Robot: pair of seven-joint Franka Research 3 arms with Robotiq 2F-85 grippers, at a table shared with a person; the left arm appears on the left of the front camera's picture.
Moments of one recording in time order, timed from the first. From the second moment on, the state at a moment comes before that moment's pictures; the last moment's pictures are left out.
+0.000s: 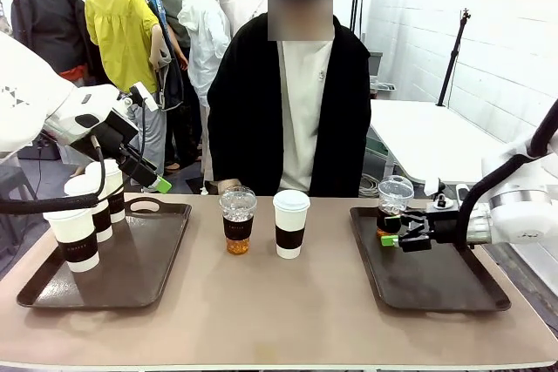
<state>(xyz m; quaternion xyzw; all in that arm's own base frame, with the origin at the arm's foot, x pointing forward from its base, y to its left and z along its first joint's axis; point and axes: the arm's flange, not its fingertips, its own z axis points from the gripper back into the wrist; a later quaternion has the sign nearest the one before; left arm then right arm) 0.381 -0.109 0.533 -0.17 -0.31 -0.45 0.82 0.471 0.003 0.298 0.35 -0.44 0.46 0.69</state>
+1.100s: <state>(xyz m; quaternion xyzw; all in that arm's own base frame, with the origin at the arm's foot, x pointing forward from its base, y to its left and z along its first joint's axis) 0.381 -0.109 0.533 -0.17 -0.31 -0.45 0.82 0.510 0.078 0.284 0.39 -0.43 0.51 0.63</state>
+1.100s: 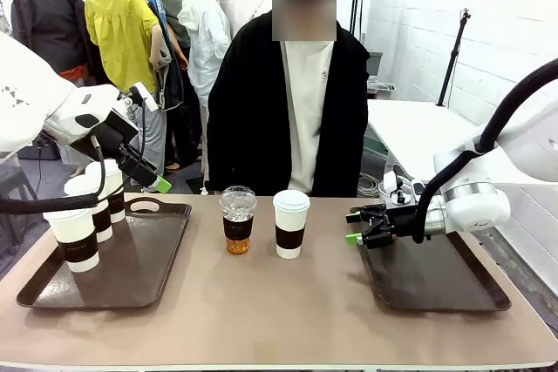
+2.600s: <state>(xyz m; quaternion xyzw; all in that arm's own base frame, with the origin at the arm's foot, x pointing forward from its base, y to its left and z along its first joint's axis) 0.381 -0.109 0.533 -0.17 -0.31 -0.45 0.82 0.513 0.077 0.282 0.39 -0.43 0.51 0.63</state>
